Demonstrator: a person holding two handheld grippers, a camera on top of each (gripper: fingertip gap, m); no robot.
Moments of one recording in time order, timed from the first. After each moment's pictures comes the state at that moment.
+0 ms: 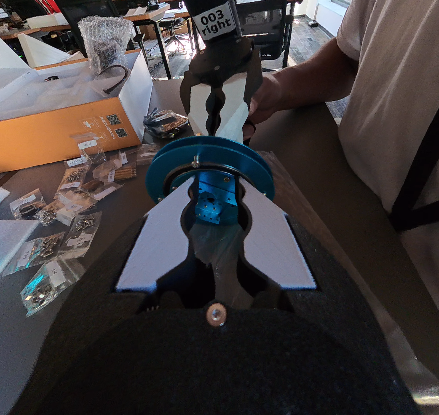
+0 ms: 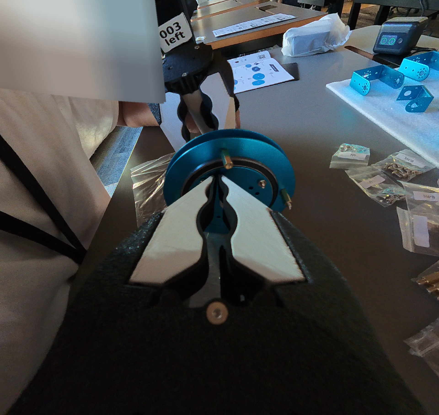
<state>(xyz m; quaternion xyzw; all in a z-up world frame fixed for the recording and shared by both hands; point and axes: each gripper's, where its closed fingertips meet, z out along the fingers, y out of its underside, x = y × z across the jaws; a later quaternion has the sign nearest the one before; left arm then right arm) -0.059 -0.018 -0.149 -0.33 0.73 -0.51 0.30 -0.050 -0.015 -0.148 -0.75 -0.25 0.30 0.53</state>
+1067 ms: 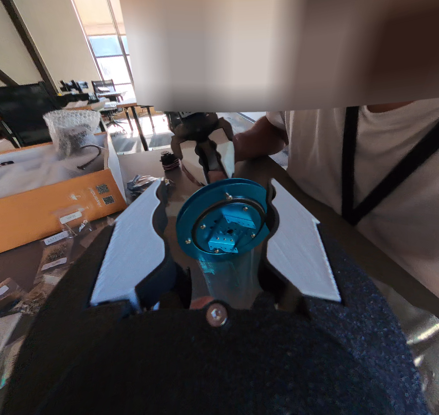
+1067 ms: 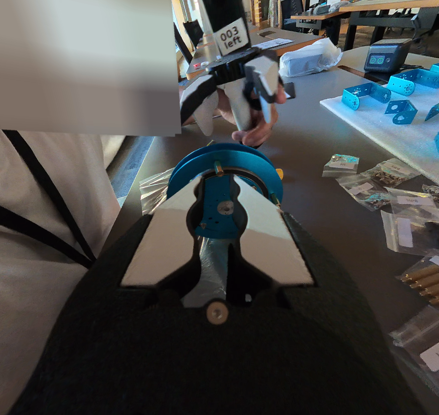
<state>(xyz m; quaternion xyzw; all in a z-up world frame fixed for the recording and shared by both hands) -0.058 0.009 -0.096 -0.19 0.69 -0.66 0.23 -0.036 -0.018 -0.130 -0.73 -0.23 0.32 0.55</state>
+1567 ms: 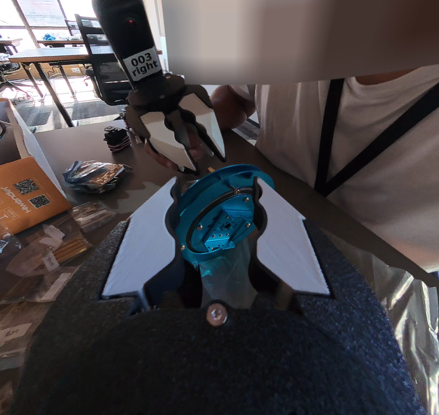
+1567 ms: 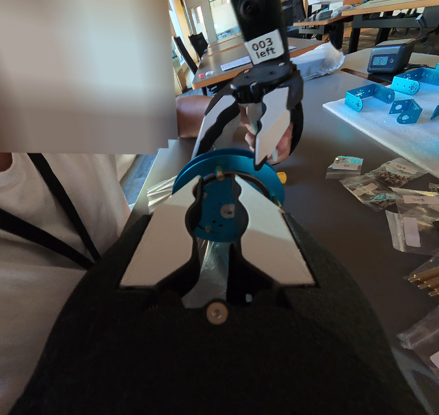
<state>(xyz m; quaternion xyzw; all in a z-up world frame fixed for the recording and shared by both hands) -0.042 -0.015 -0.125 -0.13 0.75 -0.64 0.10 -0.033 -0.019 -0.124 -0.73 -0.21 0.35 0.55</state>
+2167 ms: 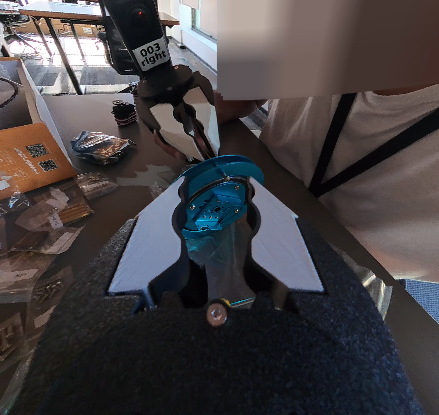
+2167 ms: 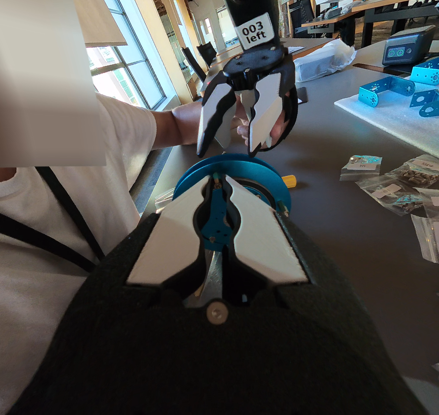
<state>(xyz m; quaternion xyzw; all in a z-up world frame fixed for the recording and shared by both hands) -0.055 0.001 -0.121 -0.20 0.76 -0.61 0.09 -0.042 -0.011 -0.126 -0.72 -0.20 0.38 0.55</state>
